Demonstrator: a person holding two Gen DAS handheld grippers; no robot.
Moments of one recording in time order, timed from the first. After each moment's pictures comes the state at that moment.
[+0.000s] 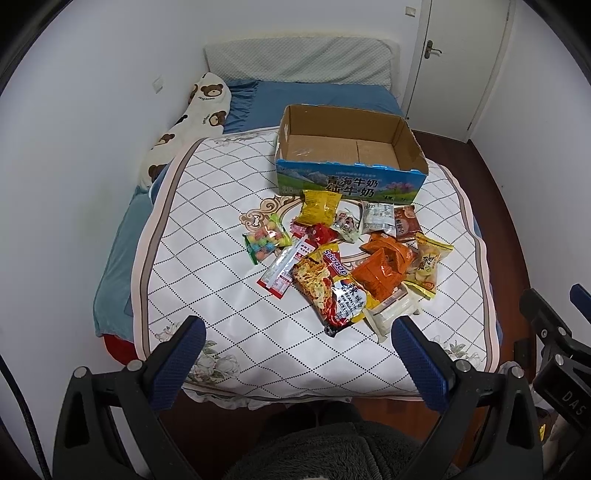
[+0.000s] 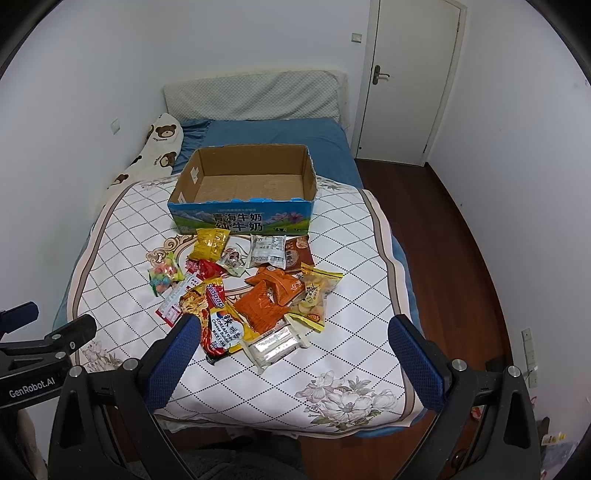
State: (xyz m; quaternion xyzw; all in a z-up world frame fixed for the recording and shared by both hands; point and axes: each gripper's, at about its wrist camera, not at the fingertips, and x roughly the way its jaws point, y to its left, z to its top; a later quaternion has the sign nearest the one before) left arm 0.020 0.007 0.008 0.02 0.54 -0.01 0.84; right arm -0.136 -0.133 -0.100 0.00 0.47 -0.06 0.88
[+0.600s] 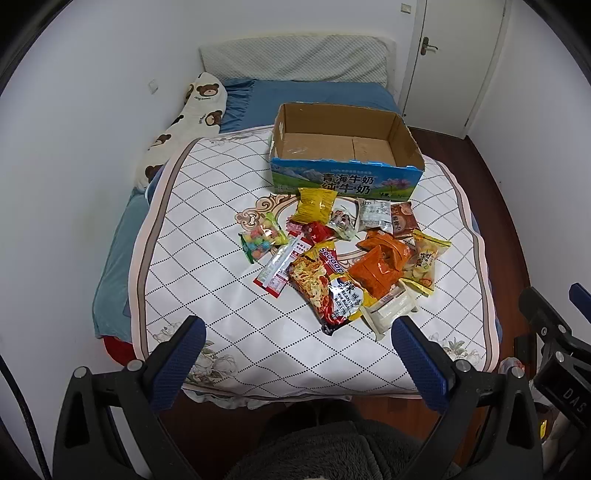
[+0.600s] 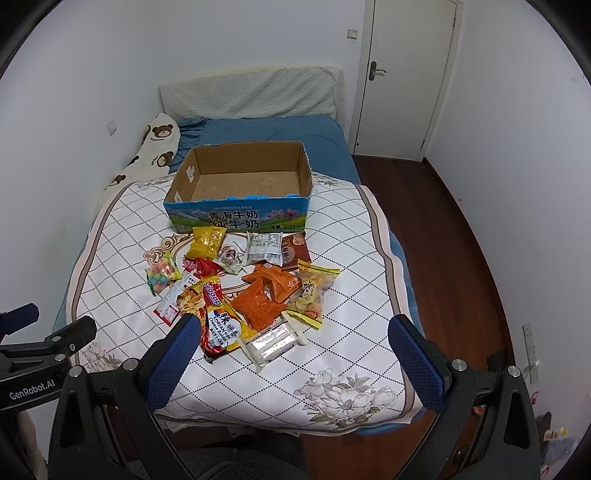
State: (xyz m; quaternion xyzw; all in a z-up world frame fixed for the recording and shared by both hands) left arm 0.018 -0.001 0.006 0.03 0.54 -0.01 0.84; right arm -0.136 -0.138 -0.104 0.00 0.47 -0.06 0.88
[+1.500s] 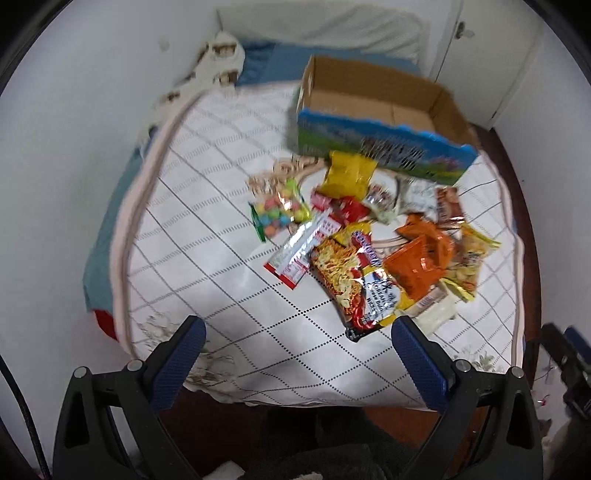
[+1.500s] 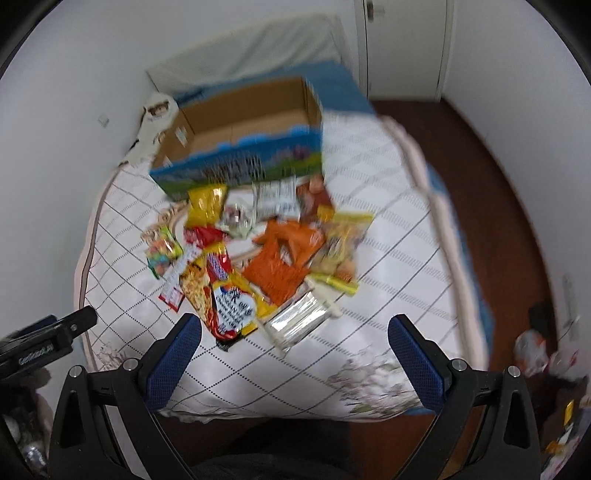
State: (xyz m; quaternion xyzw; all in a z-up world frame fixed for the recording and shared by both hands) left arm 0.085 0.030 -0.093 0.00 0.61 0.03 0.79; right arm -0.082 -0.164 -0.218 0.12 0.56 -0.03 0.82
